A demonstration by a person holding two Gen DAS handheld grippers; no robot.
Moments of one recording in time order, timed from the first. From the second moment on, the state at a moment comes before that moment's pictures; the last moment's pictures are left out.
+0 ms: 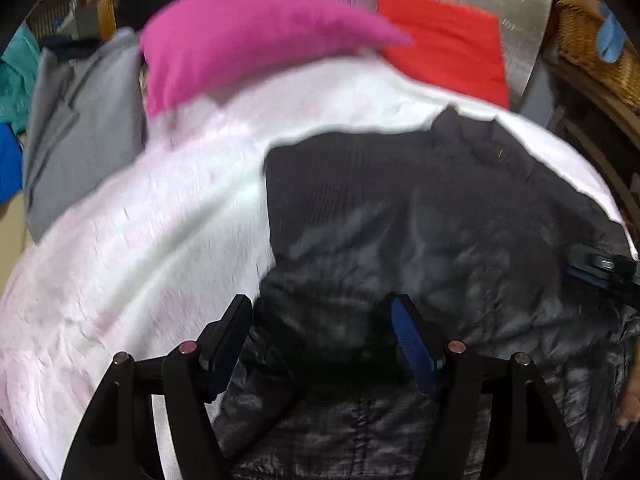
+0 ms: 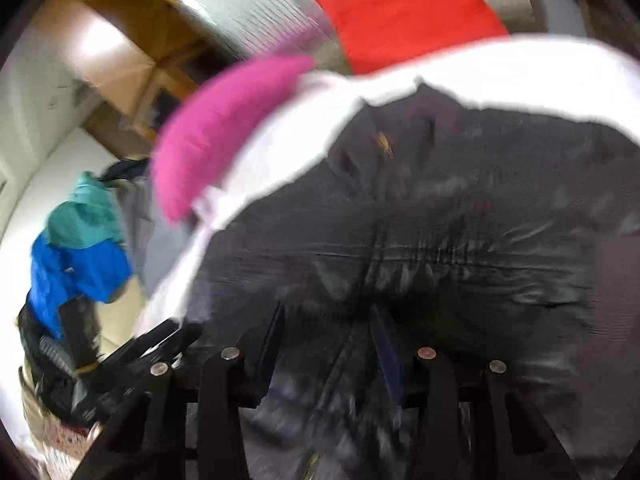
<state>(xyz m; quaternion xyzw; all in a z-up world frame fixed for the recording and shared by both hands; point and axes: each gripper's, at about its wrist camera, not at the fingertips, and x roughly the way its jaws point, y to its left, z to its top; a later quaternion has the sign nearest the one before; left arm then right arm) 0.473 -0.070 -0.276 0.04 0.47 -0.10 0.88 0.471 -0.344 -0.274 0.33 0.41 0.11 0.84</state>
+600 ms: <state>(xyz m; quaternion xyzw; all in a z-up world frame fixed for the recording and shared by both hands) 0.456 -0.044 -0.278 0.06 0.49 -0.09 0.86 0.391 -0.379 -0.256 0.32 0.42 0.06 0.85</state>
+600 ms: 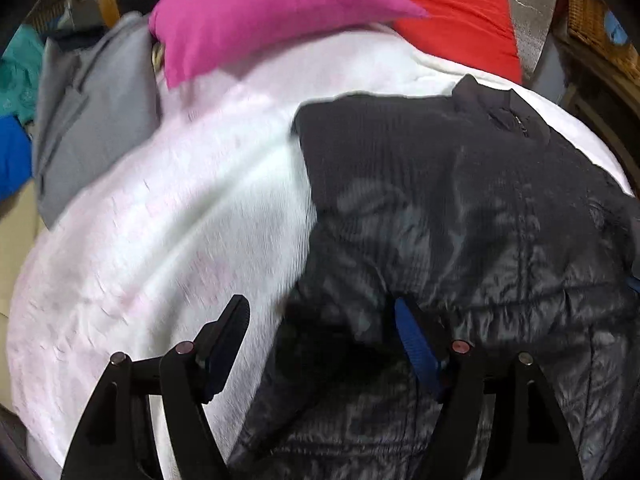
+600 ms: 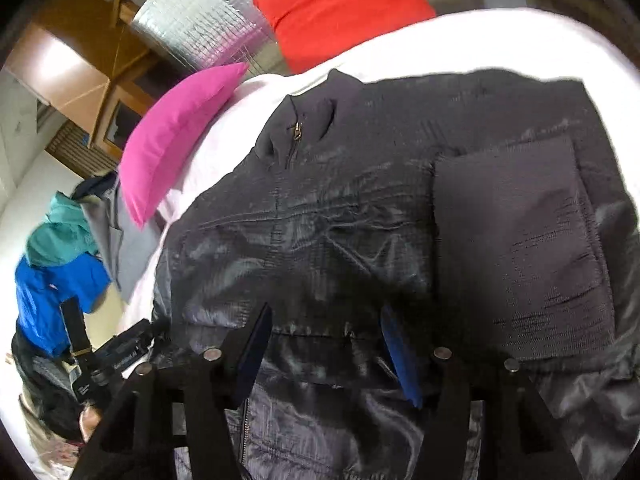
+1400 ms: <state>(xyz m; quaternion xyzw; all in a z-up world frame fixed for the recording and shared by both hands) 0.440 0.024 -0.239 0.02 0.44 -0.08 0.89 0.543 -0.210 -0.246 0.38 0.43 0.14 0.80</state>
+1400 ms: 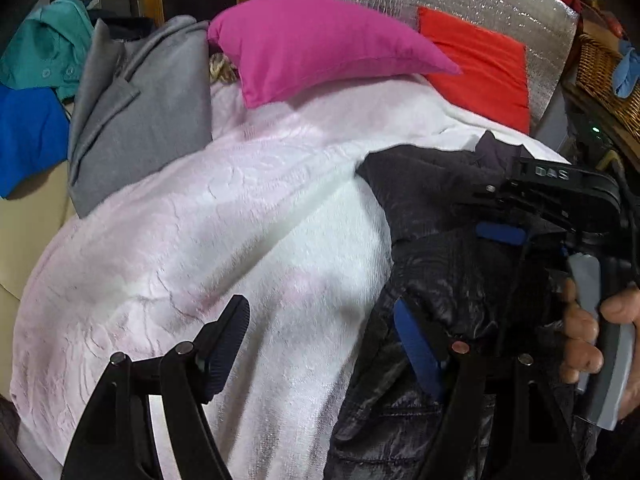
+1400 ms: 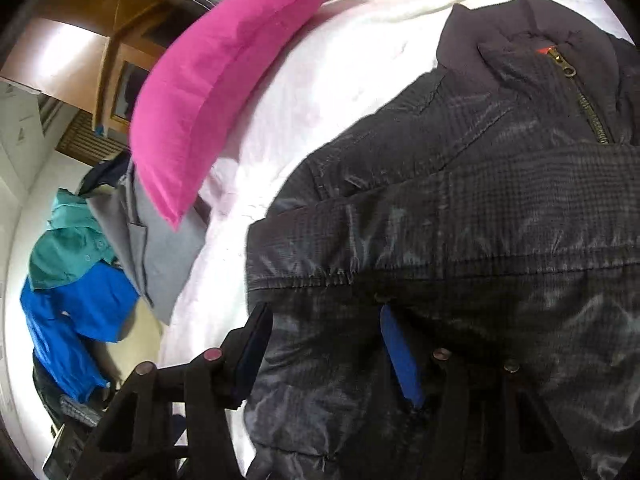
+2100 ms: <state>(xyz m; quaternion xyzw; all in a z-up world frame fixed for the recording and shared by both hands) 0.407 0.010 -0.197 0.03 0.34 -0.09 0.93 0.387 -0.382 -0.217 0.35 0.35 -0.03 0.87</state>
